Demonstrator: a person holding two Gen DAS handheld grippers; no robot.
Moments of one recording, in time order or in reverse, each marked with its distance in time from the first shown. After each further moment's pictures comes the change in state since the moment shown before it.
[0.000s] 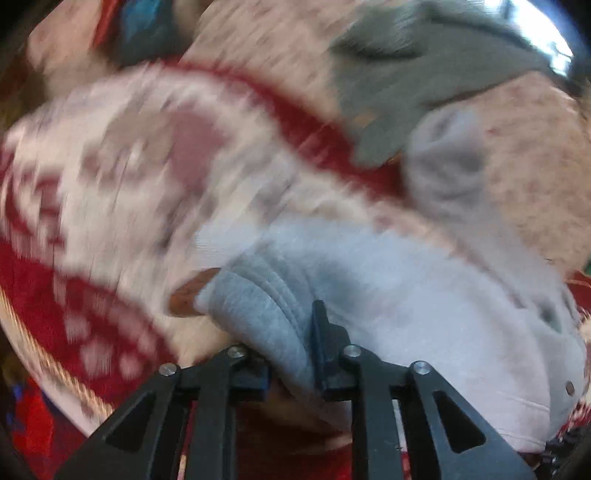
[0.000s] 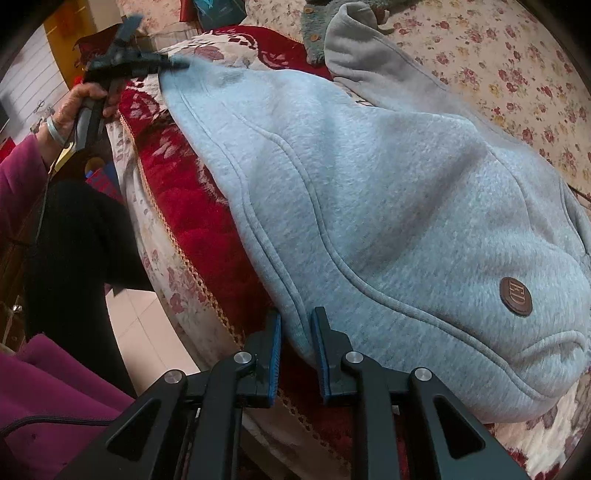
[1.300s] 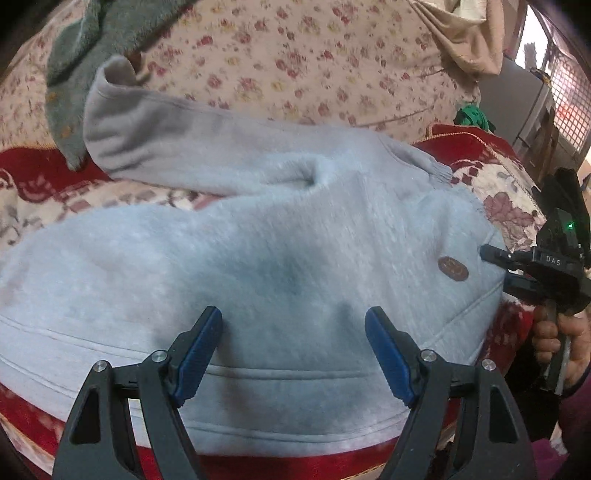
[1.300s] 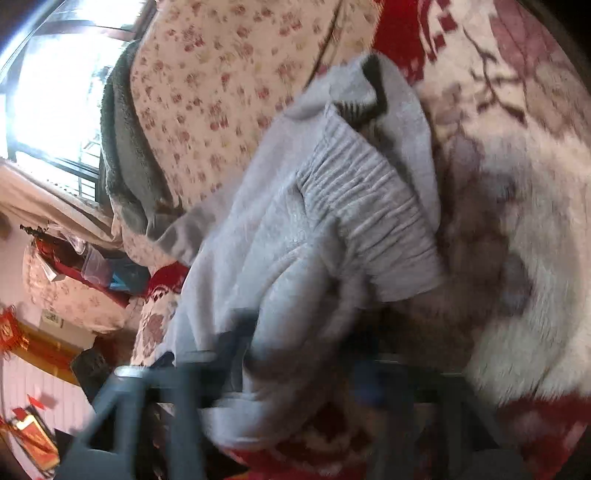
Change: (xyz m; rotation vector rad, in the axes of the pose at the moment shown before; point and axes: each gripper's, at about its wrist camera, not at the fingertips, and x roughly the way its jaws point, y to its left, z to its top) left arm -0.027 -0.320 -0.125 0.513 0.106 -0.364; right arm -0.061 -0.219 -0.112 1.054 -0.497 0.242
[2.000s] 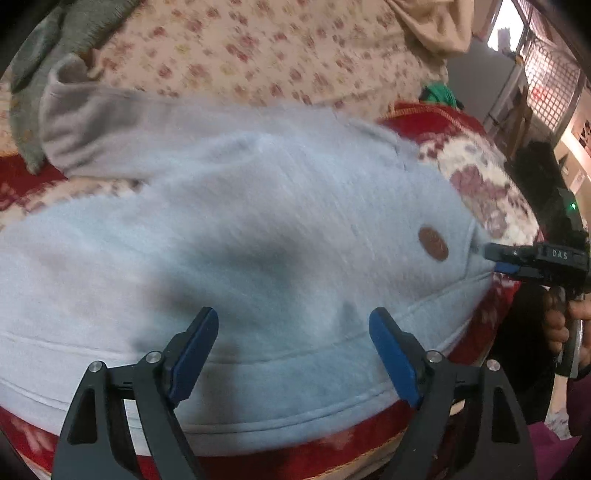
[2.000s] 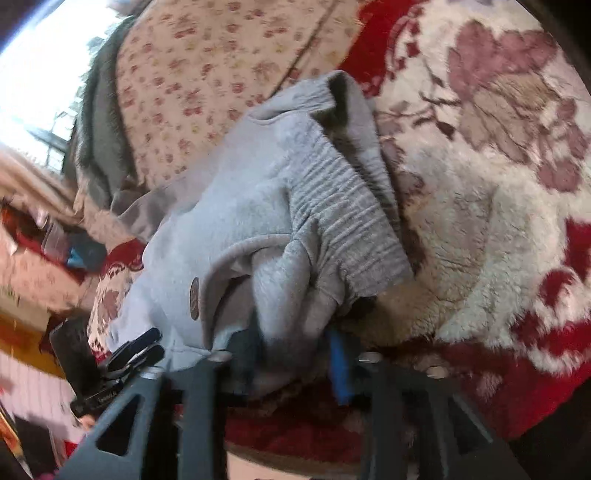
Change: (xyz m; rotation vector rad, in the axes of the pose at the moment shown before) left arm 0.003 -0.026 -0.010 0.072 0.014 -0.090; right arm -0.056 -0.004 -0.010 -0.080 0.067 -0.249
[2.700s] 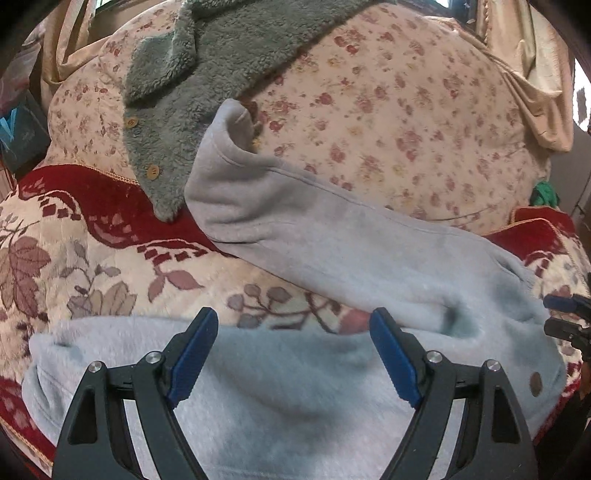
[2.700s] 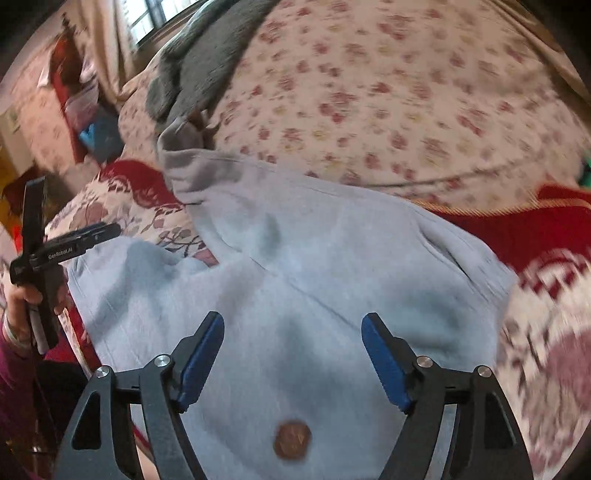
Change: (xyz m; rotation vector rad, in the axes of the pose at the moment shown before) left arm -0.048 0.156 0.095 -0.191 -0.172 0.320; right arm 0.084 0.182 0.074 -0.655 -0.010 -0.081
